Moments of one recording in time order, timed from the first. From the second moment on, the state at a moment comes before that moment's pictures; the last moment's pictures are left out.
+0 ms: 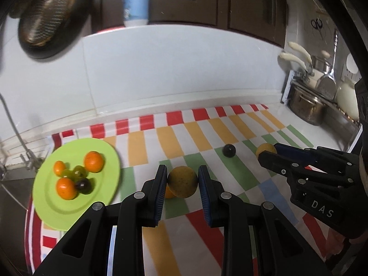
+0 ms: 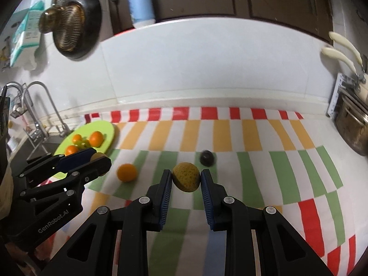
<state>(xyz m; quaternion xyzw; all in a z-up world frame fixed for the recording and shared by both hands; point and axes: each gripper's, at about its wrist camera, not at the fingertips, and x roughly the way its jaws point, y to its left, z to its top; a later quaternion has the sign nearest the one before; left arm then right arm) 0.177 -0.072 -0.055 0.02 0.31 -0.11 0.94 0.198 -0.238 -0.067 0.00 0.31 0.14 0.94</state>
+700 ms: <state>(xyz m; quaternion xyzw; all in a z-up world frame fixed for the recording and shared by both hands) 0.150 0.003 -0.027 0.00 0.26 -0.02 0.96 0.191 -0.160 -0.030 -0.03 0.25 0.23 0.94</state>
